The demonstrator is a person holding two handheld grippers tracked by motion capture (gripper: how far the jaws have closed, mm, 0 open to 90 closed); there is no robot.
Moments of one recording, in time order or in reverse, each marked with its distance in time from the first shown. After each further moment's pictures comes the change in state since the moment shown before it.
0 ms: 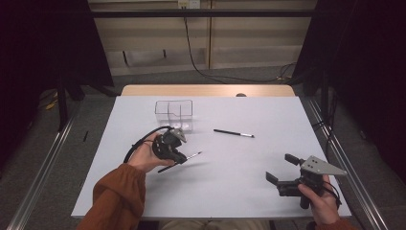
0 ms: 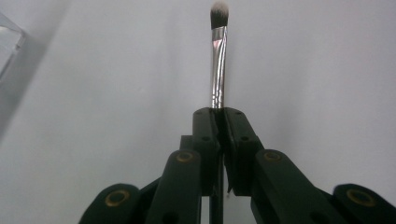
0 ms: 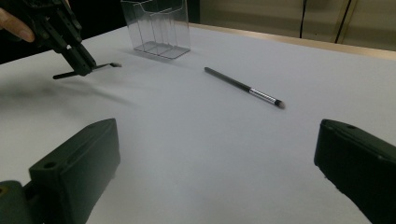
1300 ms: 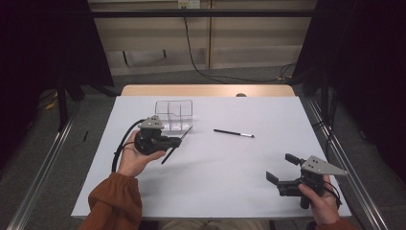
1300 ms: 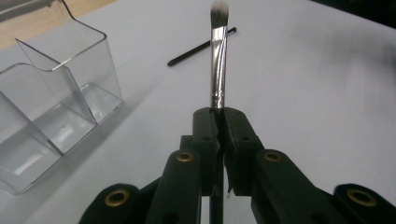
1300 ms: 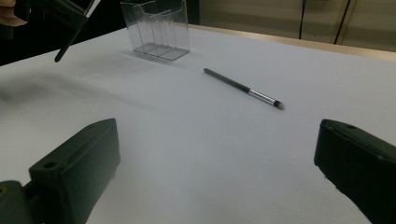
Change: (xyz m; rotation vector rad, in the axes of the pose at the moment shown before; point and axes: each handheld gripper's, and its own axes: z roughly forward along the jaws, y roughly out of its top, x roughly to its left) left arm -0.001 -0.027 -0.043 -0.449 0.124 -0.152; right arm 0.000 0.000 -0.001 -0.007 -0.001 0.008
